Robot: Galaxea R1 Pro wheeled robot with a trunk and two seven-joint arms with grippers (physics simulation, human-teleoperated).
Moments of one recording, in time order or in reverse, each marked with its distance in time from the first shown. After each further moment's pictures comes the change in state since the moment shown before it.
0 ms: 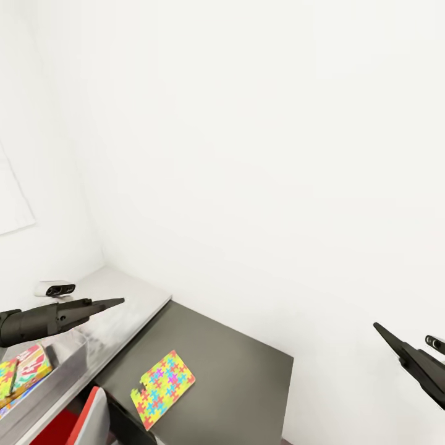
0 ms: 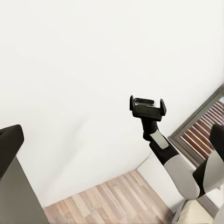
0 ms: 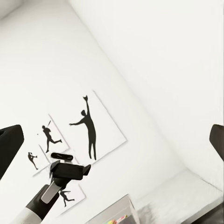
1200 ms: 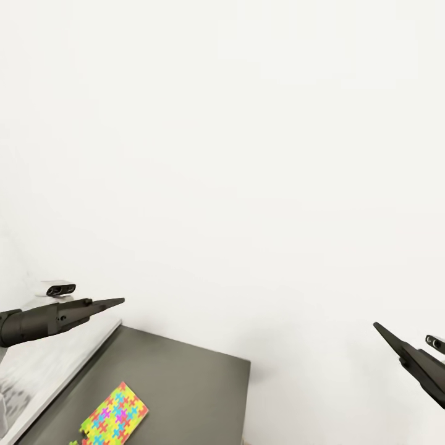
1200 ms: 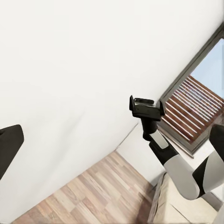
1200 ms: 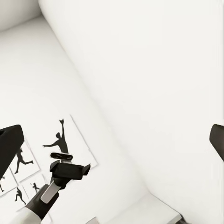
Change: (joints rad) left arm -0.001 -0.001 -0.001 0.000 0.000 0.000 0.000; right arm -0.001 -0.002 0.000 0.000 0.000 0.000 -0.002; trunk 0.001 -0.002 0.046
